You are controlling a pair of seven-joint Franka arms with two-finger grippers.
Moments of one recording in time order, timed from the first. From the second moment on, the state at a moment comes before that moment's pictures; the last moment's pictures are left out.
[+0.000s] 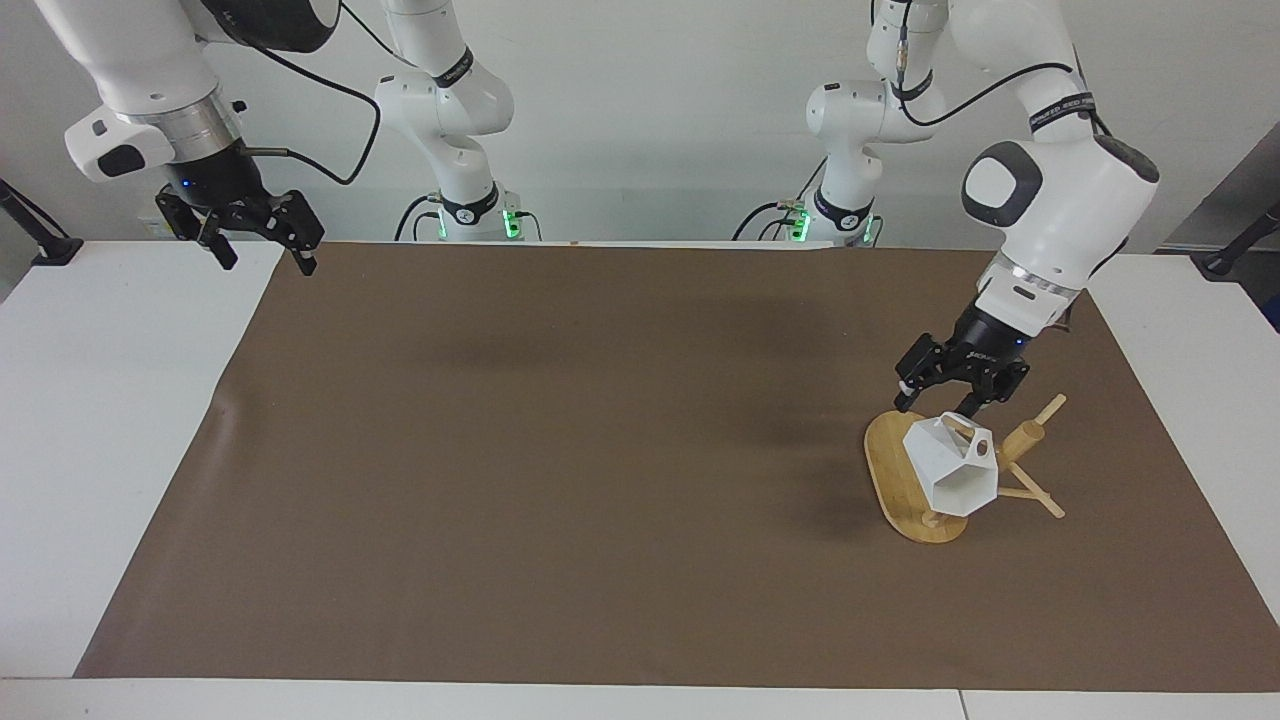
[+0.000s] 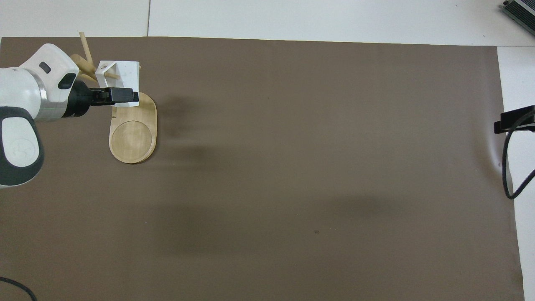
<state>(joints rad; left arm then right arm) -0.09 0.08 -0.02 -1.84 -0.32 2.22 0.10 -0.02 0.01 -0.09 -1.51 -0.02 1.56 -0.02</state>
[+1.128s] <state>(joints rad) -0.09 -0.05 -0.05 -1.60 0.02 1.55 0.10 -0.02 0.01 -0.09 -1.51 -0.02 1.56 -0.02</state>
